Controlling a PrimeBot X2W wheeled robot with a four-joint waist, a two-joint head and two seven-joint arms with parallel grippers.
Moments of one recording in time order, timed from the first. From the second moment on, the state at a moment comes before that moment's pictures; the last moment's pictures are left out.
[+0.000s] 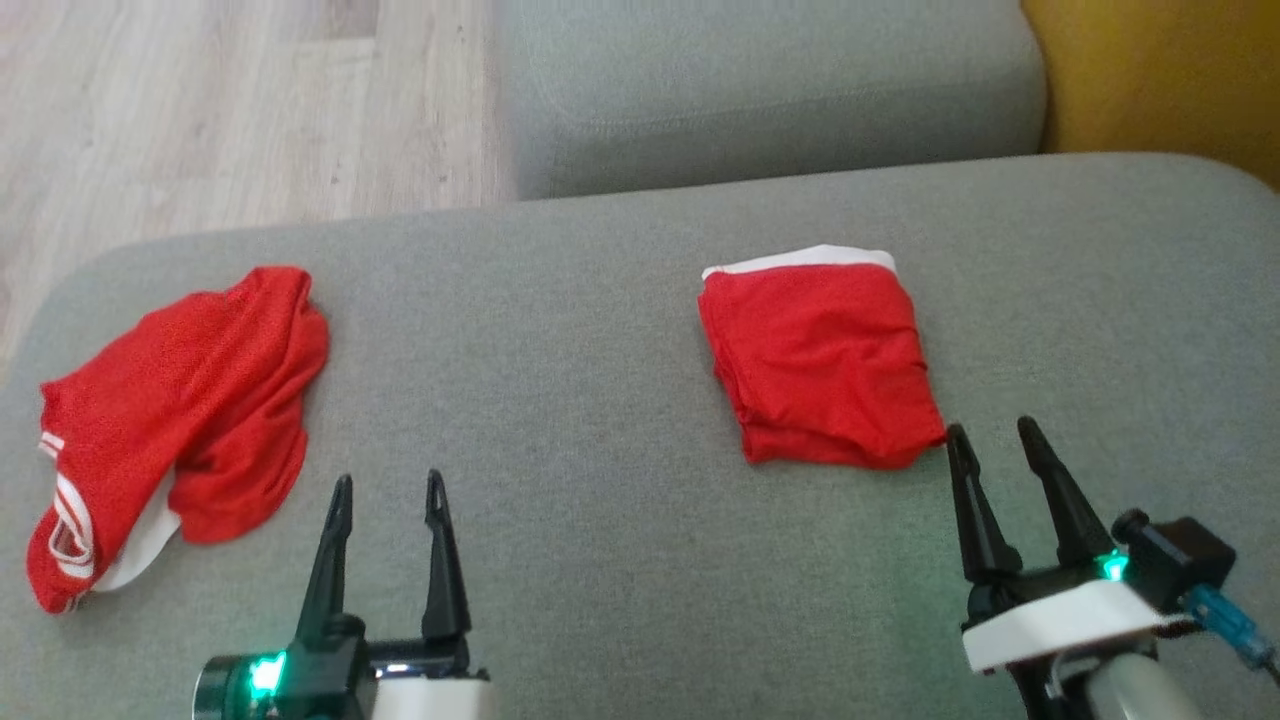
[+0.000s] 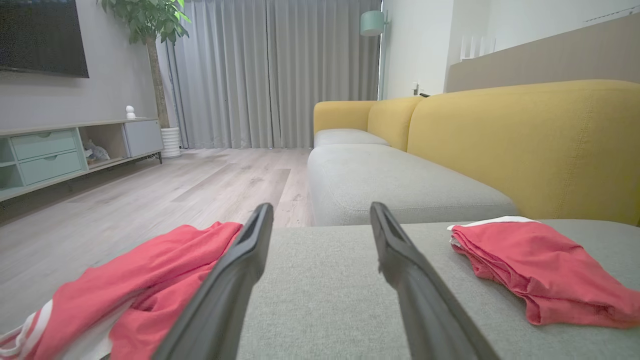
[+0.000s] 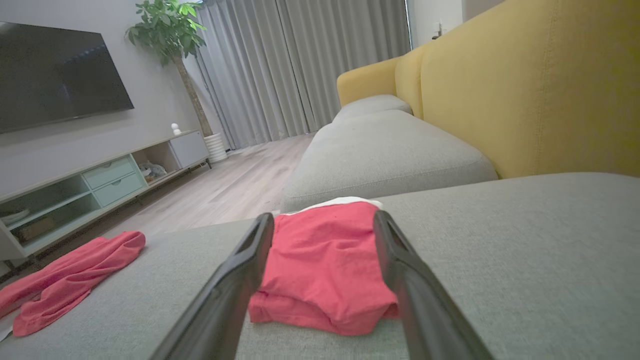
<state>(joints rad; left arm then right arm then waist) 0.09 0.05 -0.27 0.03 -0.12 0.23 -0.26 0.00 -0.15 0.18 0.22 0.37 0.13 -0.26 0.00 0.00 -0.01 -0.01</state>
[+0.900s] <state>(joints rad) 0.15 0.05 -0.22 0.14 -0.11 0.18 -0.26 0.05 -0.12 0.17 0.29 0.33 0.13 -0.26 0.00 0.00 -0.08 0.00</state>
